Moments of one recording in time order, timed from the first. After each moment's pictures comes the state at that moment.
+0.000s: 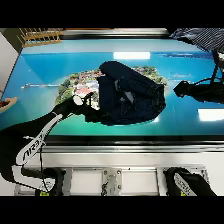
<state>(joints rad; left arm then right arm) -0.36 -1.63 1.02 0.87 -0.90 -1.63 -0.13 -0.94 1.13 -1.32 1.10 1.59</state>
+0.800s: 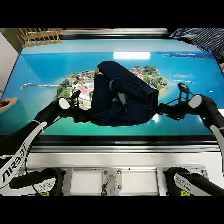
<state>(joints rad) -0.25 -1.40 0.83 0.97 -0.87 -1.63 -0.05 -1.24 0.85 -1.23 0.93 1.60</state>
